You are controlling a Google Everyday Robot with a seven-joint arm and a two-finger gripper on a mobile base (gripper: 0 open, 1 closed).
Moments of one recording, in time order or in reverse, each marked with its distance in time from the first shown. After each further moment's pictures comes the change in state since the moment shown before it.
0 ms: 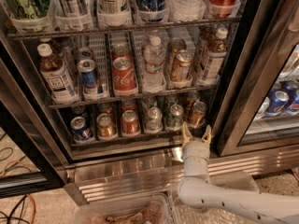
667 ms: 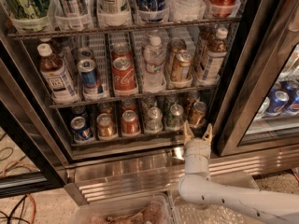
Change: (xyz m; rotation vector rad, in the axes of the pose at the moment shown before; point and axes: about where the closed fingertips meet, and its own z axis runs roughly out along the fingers) arm 0.001 -0.007 0.010 0.017 0.004 -0.018
